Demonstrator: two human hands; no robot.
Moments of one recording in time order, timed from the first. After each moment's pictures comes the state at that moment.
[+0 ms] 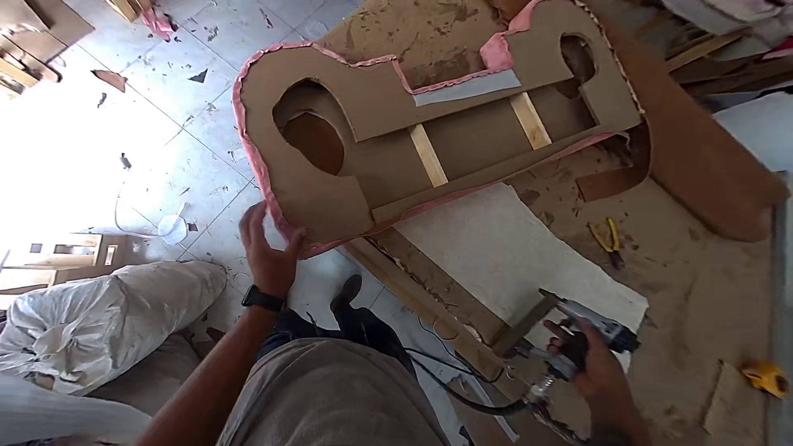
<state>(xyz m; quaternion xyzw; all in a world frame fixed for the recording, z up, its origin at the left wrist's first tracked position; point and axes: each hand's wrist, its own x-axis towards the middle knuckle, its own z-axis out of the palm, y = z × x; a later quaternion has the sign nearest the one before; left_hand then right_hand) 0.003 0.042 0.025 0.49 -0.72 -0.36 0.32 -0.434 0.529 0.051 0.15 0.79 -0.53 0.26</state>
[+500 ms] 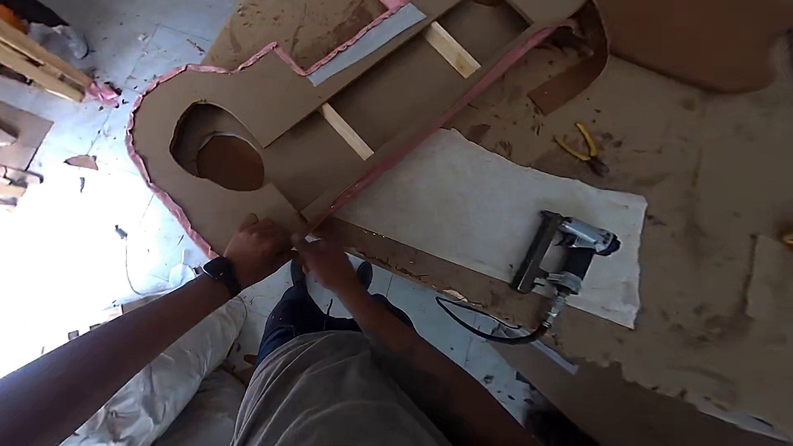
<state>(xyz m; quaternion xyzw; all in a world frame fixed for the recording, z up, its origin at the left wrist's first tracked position) -0.106 0.004 0.041 0.02 -1.00 -0.07 -0.05 -0.221 0.181 0.034 -0.17 0.76 -0.36 0.52</state>
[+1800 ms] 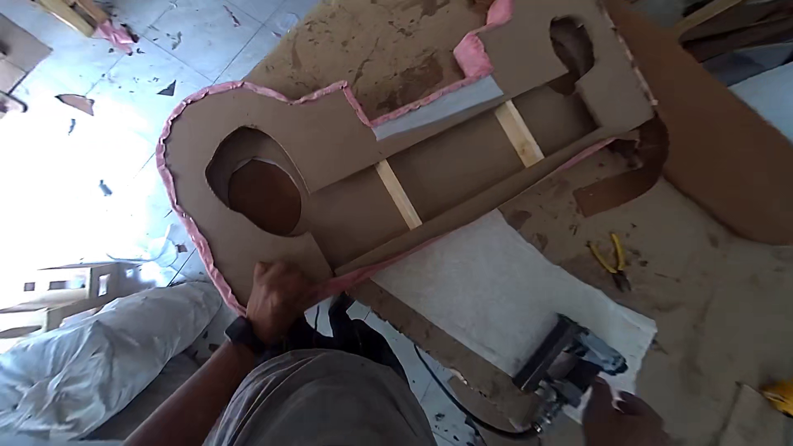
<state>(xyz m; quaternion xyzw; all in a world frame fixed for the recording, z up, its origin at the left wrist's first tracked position) -0.103 0.019 0.015 0.25 -0.93 -0.22 0.14 -0.462 0.549 0.060 0.04 0.99 -0.15 0.02</state>
